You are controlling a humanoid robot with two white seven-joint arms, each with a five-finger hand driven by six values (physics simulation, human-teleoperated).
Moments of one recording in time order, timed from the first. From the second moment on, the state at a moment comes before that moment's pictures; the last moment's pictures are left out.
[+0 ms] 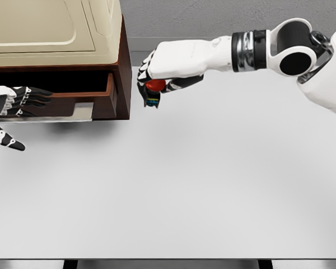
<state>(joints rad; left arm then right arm) -0.58 1.35 -0.62 -1.78 0.85 0.22 -0.62 -1.20 -0.55 1.02 -1.50 0.12 -0.49 0.61</state>
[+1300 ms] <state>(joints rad) -0.55 1.37 -0.62 -1.78 0.90 0.22 -0.62 -1.37 -0.28 1.08 -1.42 0.10 -0.29 0.61</state>
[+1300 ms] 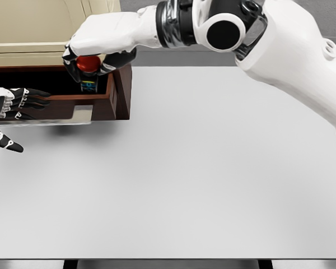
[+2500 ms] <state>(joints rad) -0.55 1.37 -0.61 -1.78 0.90 0.22 -0.62 -1.41 -0.11 1.16 -1.15 0.21 -0.30 0.61</state>
